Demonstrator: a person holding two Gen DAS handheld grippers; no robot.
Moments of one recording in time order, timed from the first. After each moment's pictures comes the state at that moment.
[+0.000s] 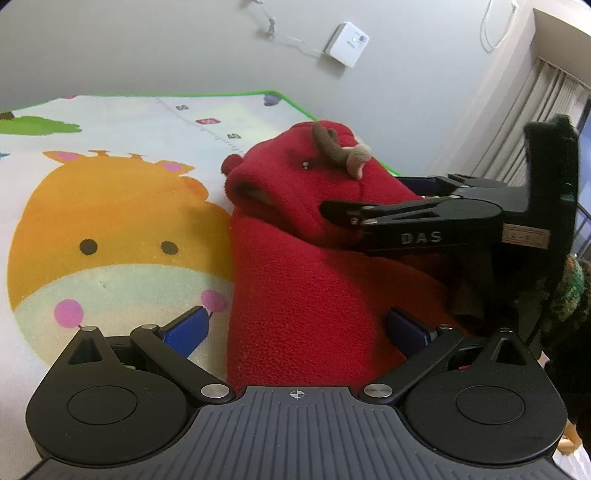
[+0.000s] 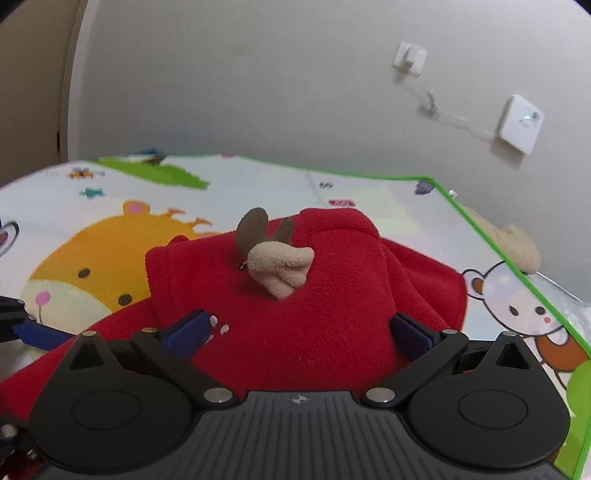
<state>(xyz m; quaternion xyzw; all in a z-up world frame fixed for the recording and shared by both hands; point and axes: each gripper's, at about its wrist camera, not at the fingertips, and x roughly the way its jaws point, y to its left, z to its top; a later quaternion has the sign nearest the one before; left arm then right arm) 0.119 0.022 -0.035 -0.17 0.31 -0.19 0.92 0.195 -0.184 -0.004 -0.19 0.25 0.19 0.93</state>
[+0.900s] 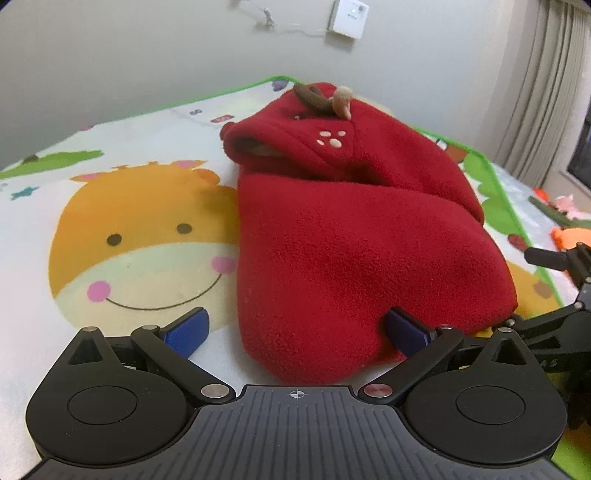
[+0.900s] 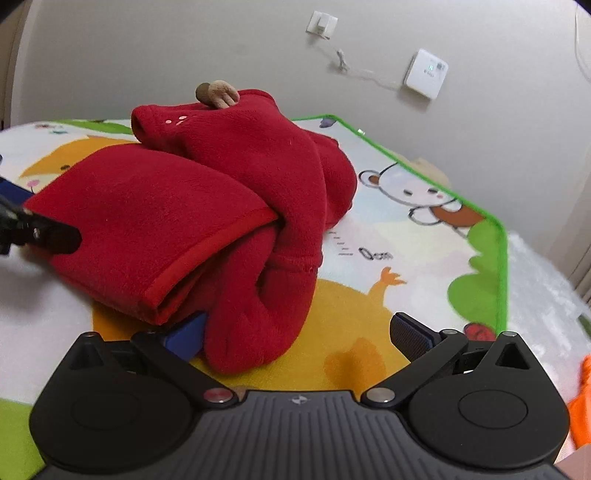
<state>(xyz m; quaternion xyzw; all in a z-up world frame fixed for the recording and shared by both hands) 0.086 -0.003 -0.043 -0.06 0.34 -0.11 0.93 0.074 -0.269 -0.055 -0.18 0.28 0.07 0.94</state>
